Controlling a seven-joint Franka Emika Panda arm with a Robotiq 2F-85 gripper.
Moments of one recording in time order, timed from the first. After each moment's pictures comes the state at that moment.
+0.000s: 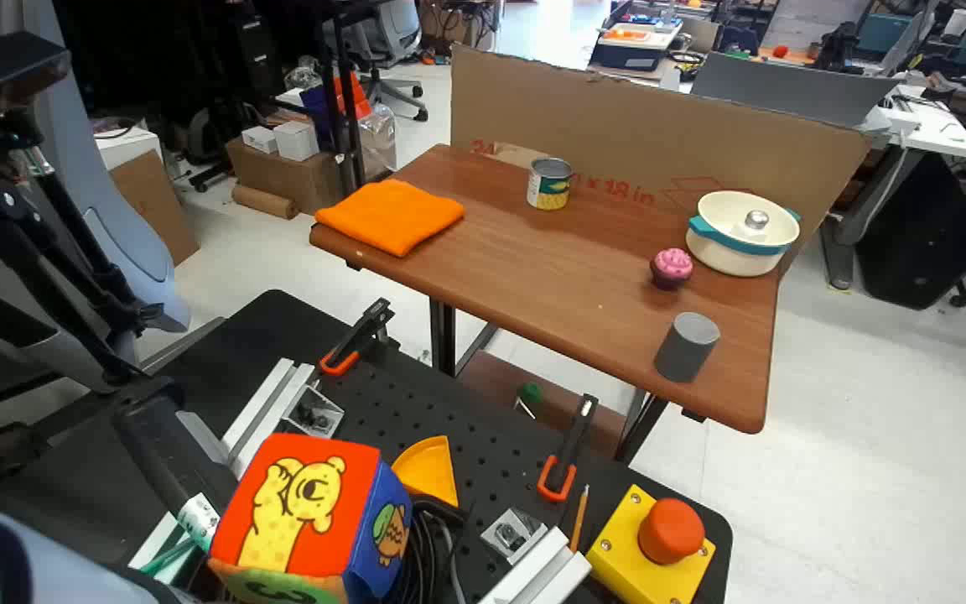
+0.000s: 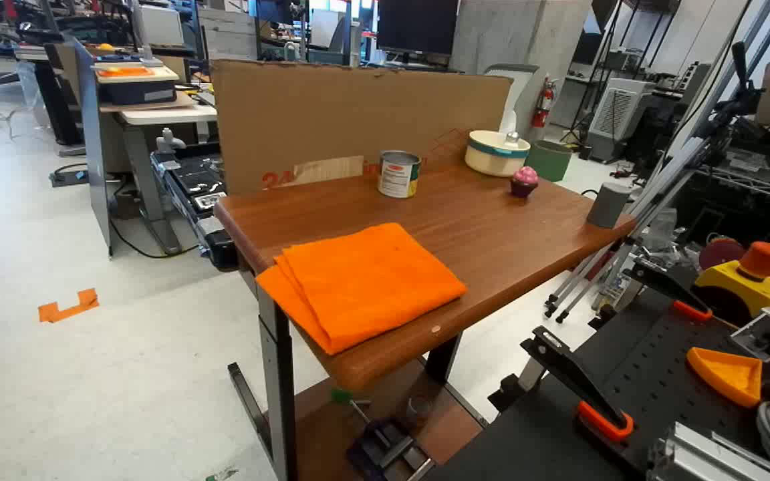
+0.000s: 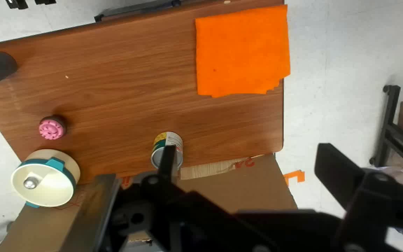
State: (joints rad) arm 0.07 -0.38 0.32 -2.34 0.04 2.18 0.48
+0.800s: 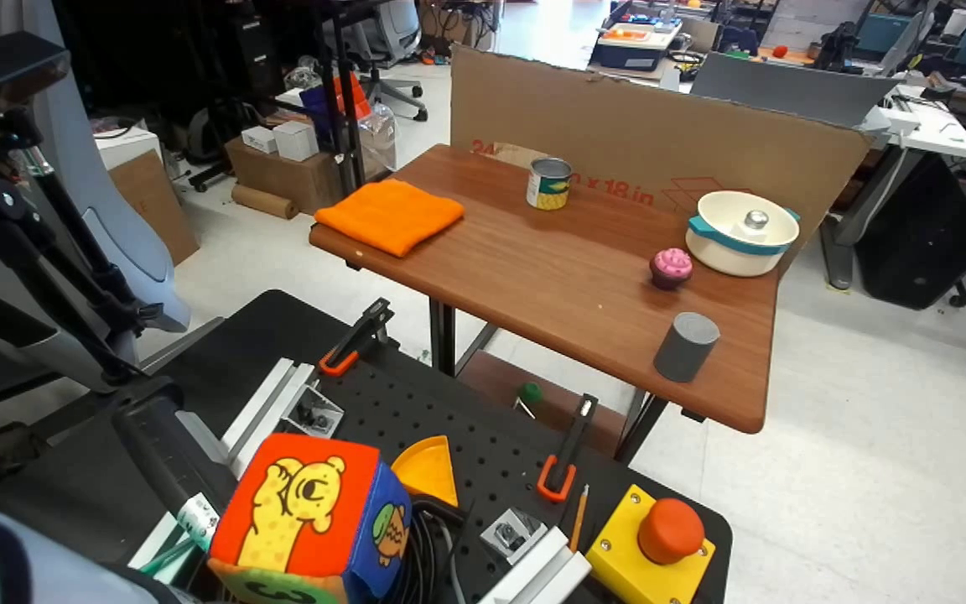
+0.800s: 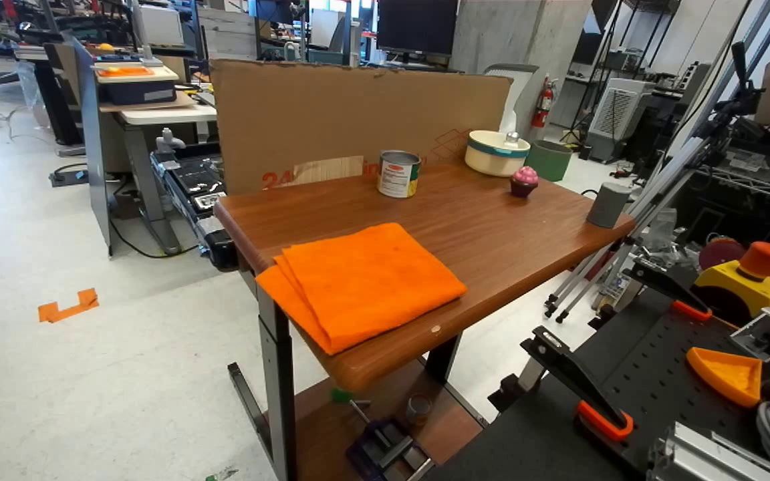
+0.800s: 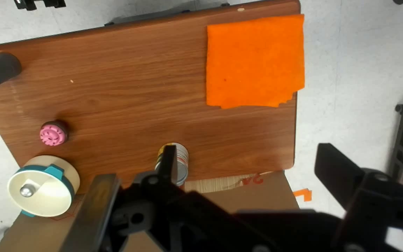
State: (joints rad) arm 0.07 -0.31 0.31 -2.32 0.01 2.18 0.45
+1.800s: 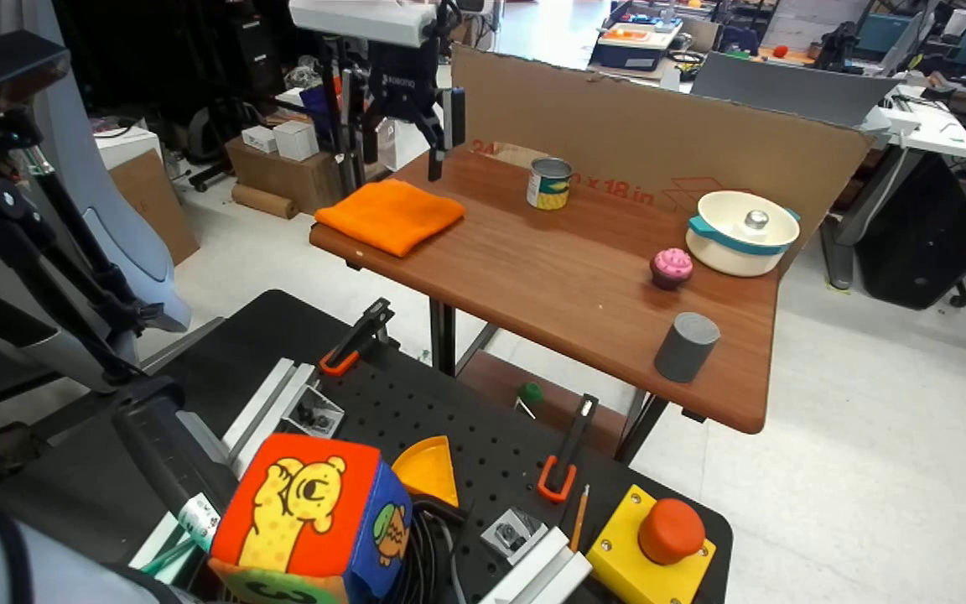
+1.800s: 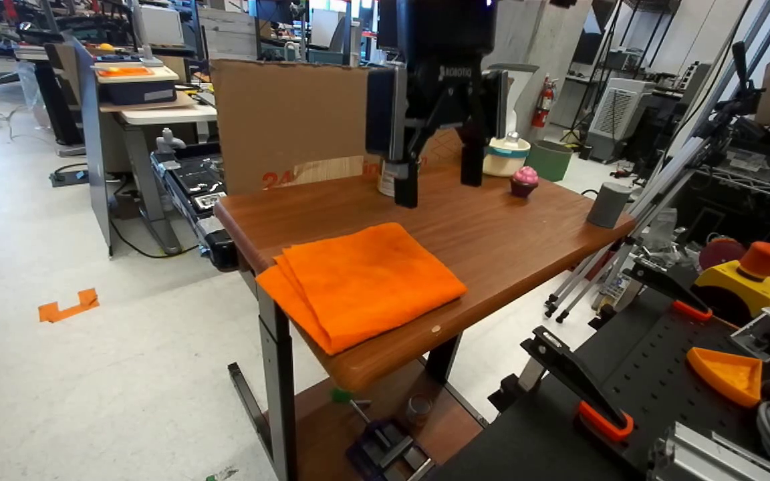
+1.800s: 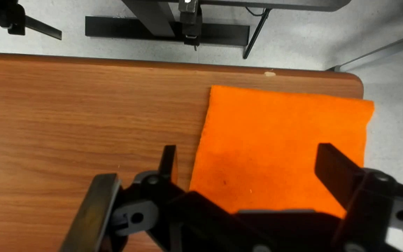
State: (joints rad) arm 0.15 0.28 0.24 -2.16 -0.06 2.23 0.30
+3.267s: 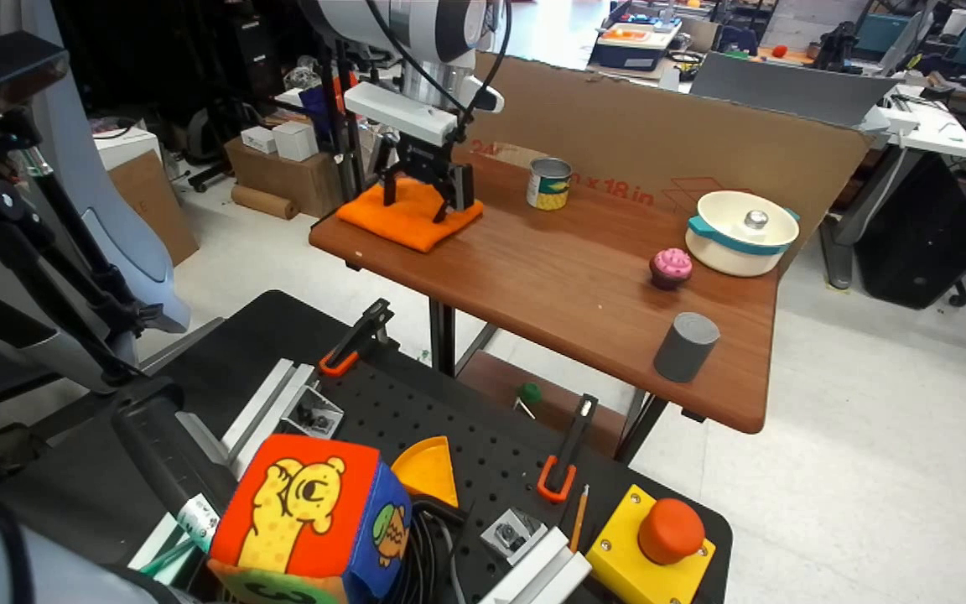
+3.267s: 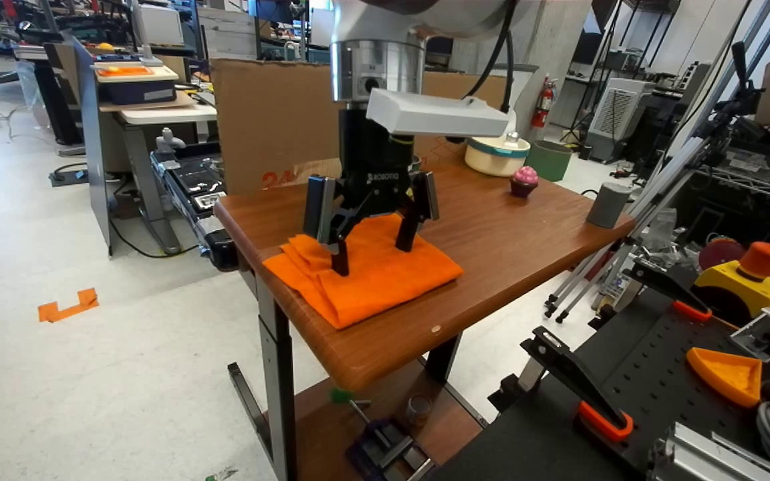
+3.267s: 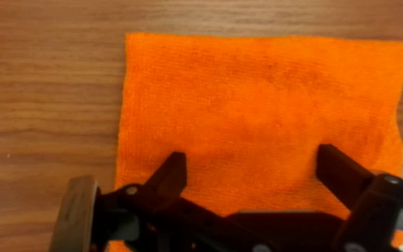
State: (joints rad) arm 0.20 0.63 0.16 -1.92 0.05 2.34 0.24
